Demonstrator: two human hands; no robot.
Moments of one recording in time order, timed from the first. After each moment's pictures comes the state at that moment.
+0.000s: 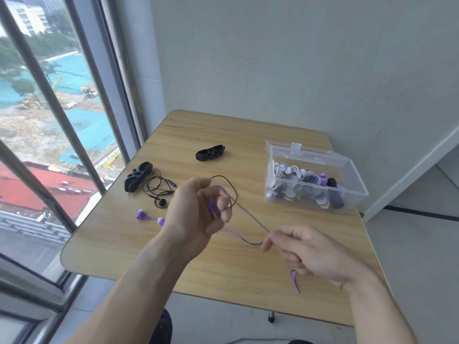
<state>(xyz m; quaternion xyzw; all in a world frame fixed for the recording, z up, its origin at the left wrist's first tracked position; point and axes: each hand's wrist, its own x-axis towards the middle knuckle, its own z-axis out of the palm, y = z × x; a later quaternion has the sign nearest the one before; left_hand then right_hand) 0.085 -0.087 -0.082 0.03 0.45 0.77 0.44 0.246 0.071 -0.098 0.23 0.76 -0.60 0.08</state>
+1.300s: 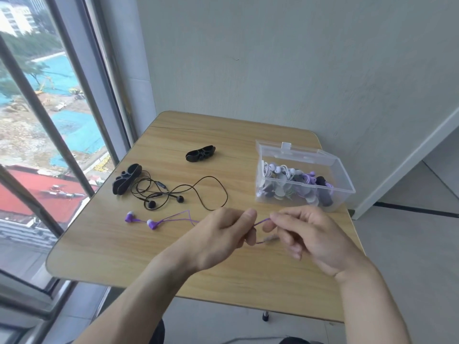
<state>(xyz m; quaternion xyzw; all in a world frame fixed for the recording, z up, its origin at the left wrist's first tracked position) 0.112 -0.077 -0.098 0.44 0.71 0.45 0.32 0.246 0.079 -0.085 0.19 0.71 -0.67 -0.06</state>
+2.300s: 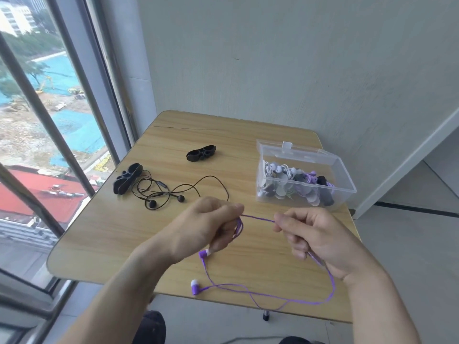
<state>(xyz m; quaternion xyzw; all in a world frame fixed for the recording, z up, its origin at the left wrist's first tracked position) 0.094 -0.091 -0.081 0.40 0.63 0.52 0.41 0.251 0.081 -0.084 0.24 0.69 -0.68 -0.05</state>
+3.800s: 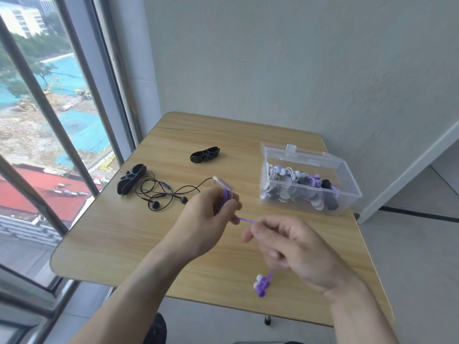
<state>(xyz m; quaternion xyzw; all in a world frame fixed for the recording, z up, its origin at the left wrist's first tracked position) 0.091 -0.083 -0.103 0.36 0.74 0.53 0.20 0.236 0.048 -0.081 0.11 0.73 -0.68 0.00</state>
